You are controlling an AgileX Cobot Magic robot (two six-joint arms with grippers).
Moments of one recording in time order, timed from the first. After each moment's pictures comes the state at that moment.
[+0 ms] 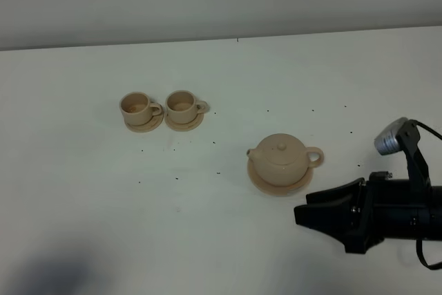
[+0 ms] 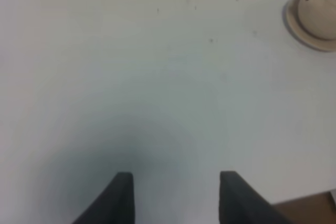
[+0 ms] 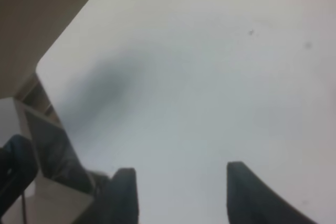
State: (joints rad) left arm -0.18 0.16 -0.51 -0.07 1.02 -0.04; right arm 0.32 1.47 -0.42 1.78 0.87 -1.89
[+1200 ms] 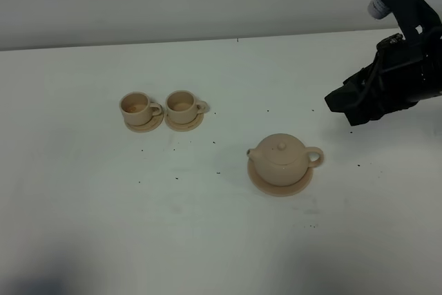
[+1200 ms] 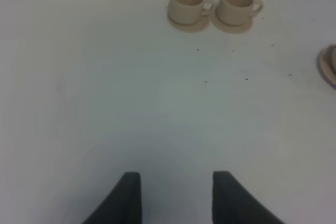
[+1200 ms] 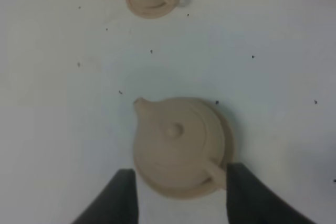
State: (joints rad) left arm -0.18 0.05 -0.50 0.04 1.03 -0.14; right arm 0.33 1.48 -1.10 0.70 0.75 -0.93
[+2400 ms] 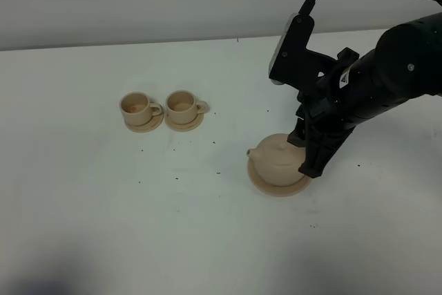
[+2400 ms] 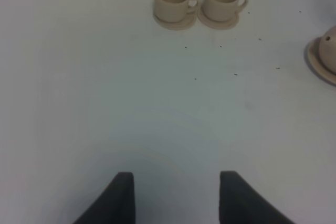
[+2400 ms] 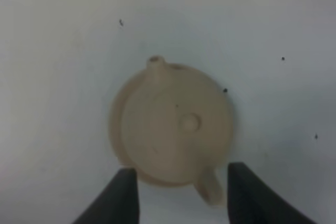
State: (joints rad) left arm -0.16 0.05 -0.50 0.01 1.03 -0.09; right arm 0.65 1.63 -1.18 0.18 0.66 -0.80
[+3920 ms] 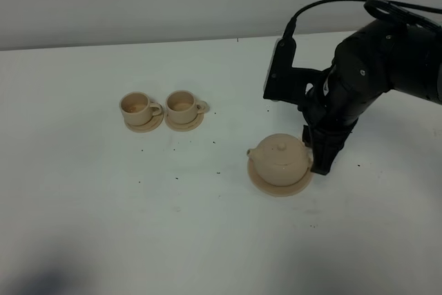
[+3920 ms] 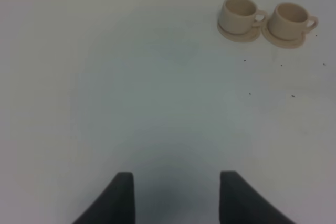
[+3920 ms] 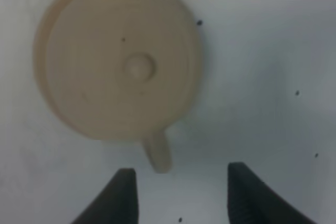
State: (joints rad) left arm 0.04 0.05 -0.50 0.01 1.03 -0.09; right arm 0.65 1.82 -1.31 -0.08 0.75 -0.75
